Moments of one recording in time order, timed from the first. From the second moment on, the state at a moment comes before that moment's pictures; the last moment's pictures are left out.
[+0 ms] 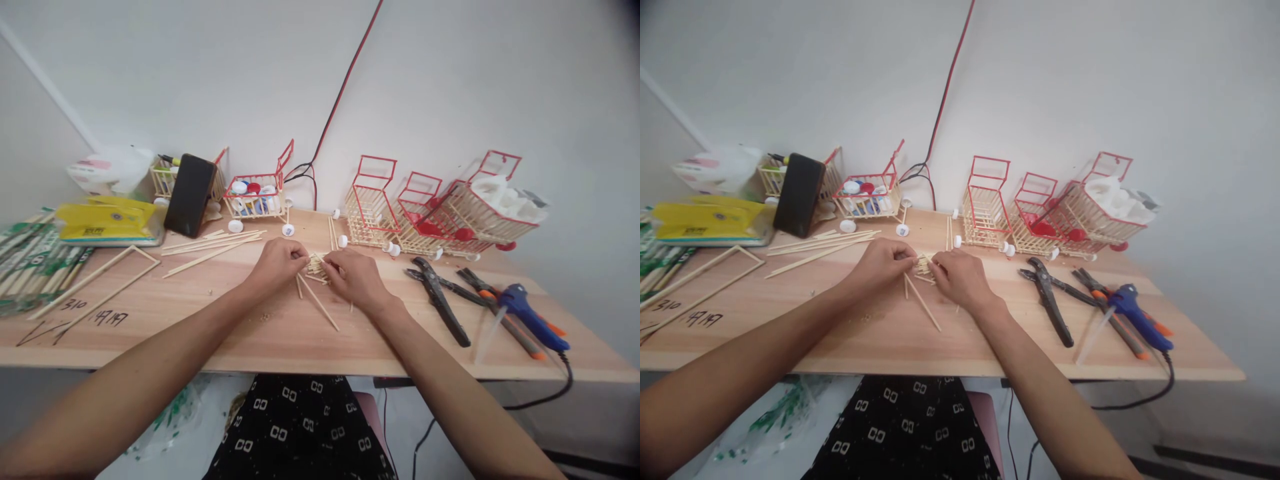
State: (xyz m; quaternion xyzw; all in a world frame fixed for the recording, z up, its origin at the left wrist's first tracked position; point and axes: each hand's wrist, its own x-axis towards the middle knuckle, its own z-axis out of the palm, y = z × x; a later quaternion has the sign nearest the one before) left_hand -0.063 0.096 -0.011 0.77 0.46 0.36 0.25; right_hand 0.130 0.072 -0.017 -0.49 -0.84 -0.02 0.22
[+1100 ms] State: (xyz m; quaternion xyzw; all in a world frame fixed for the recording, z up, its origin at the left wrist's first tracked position) left_hand -0.064 0.097 -0.010 0.77 0.47 0.34 0.24; right_hand 0.132 0.074 -0.021 -0.48 -0.85 0.01 0.23
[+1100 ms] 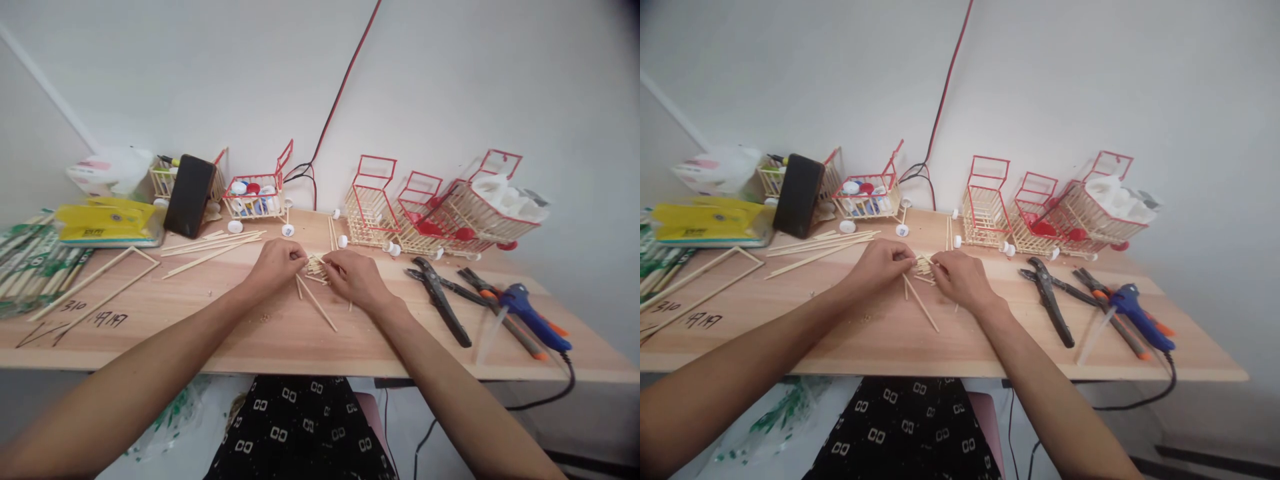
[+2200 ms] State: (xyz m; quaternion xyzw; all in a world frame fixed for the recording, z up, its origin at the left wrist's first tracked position) left_hand -0.064 0.098 -0.011 0.77 0.48 0.34 0.24; right_hand 0.131 0.073 -0.020 -0.47 -0.85 0.01 0.24
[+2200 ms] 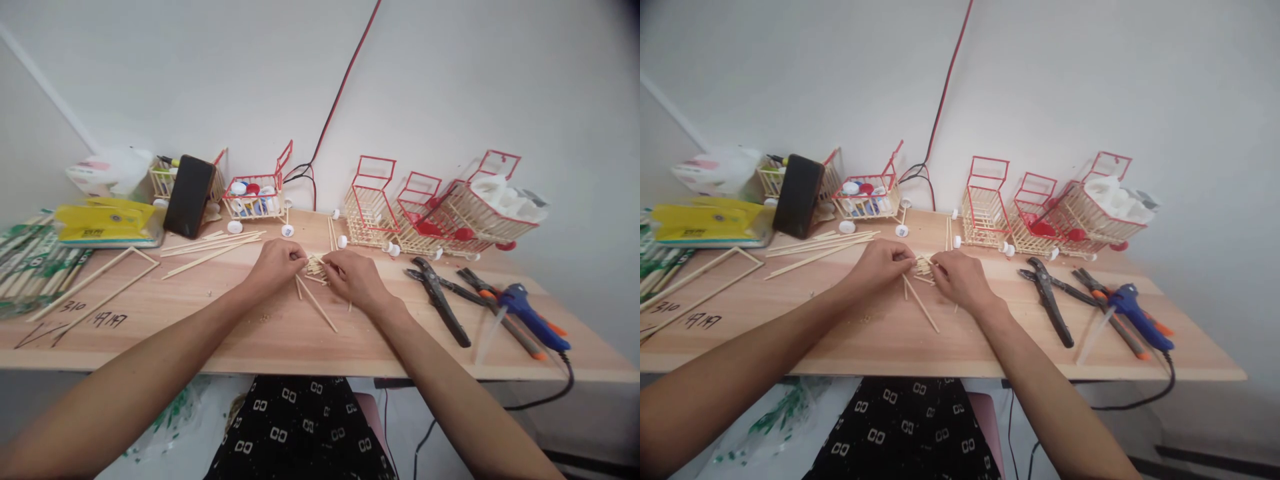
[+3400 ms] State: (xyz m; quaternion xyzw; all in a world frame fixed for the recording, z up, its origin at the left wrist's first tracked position) left_hand -0.062 0.095 -0.009 0.77 0.48 0.35 0.23; right_hand 0.130 0.071 -0.017 -0.48 -0.85 0.00 0.22
